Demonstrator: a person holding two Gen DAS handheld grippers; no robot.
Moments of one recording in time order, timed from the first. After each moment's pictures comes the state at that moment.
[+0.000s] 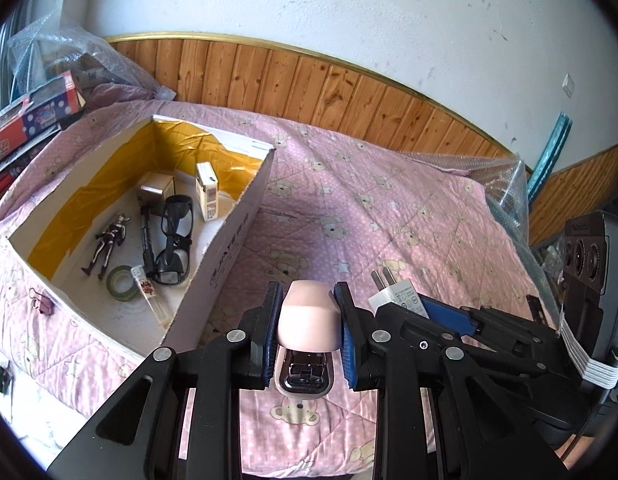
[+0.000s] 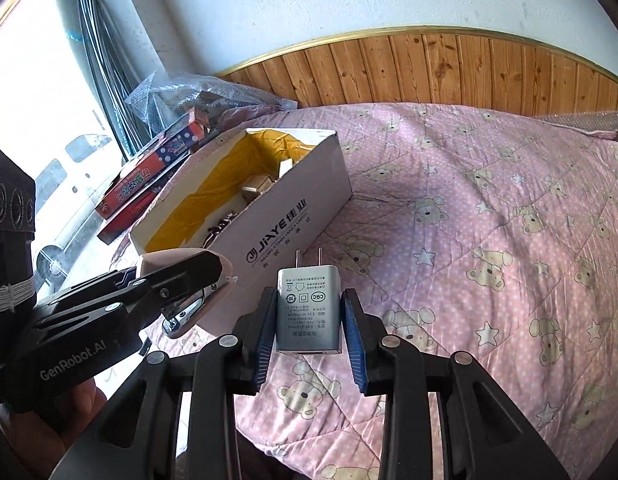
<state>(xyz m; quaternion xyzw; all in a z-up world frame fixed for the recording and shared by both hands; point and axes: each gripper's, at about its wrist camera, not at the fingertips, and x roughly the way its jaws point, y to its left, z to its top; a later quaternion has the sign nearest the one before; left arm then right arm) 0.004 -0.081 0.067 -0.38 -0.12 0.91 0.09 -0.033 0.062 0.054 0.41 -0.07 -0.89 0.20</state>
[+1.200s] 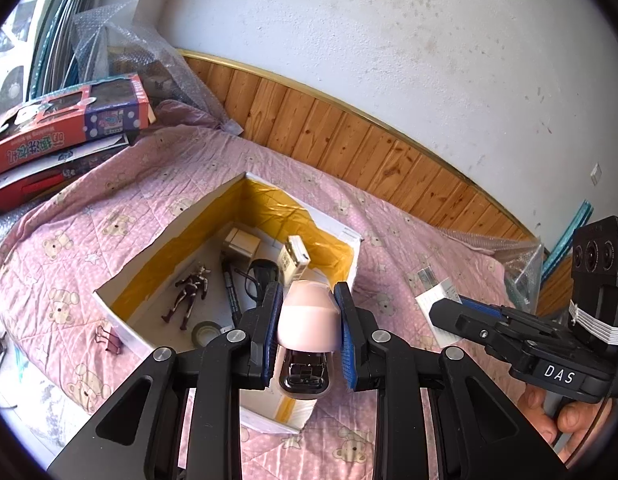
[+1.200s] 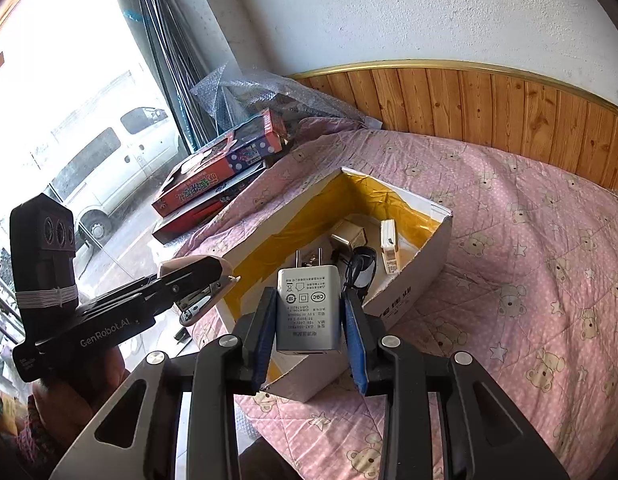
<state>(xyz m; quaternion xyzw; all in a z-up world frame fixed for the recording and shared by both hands) -0.013 -0.217 0.106 -0.33 -0.20 0.92 0.03 -0.094 -0.027 0.130 0.40 -0.03 -0.86 0.32</state>
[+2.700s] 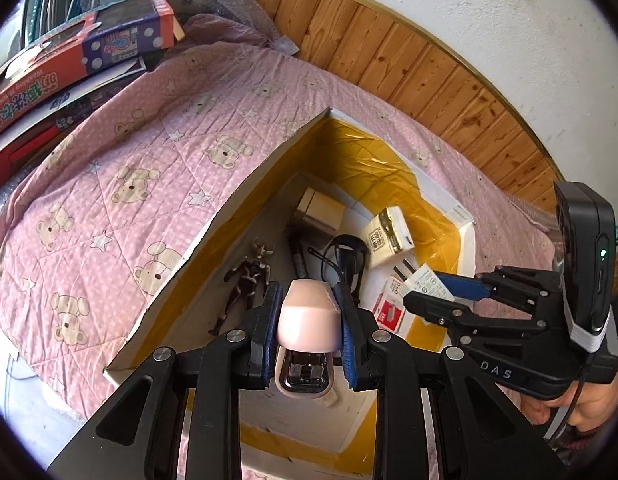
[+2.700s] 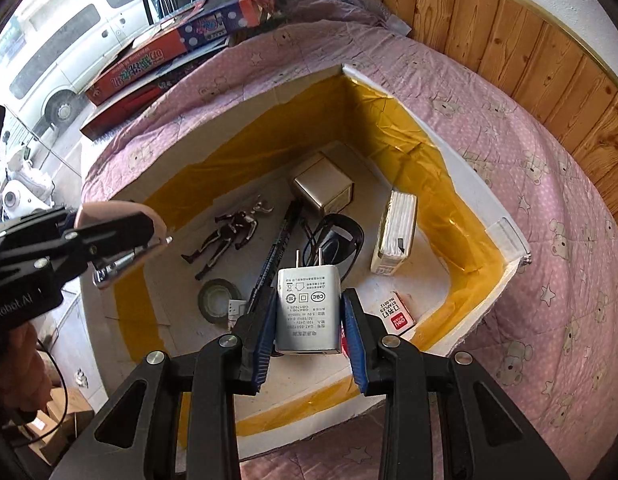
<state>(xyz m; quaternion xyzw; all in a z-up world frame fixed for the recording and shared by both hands) -0.139 -0.285 0.020 -0.50 -0.21 0.84 -0.01 -0.239 -0.133 0.016 0.55 0.17 -0.76 0.29</state>
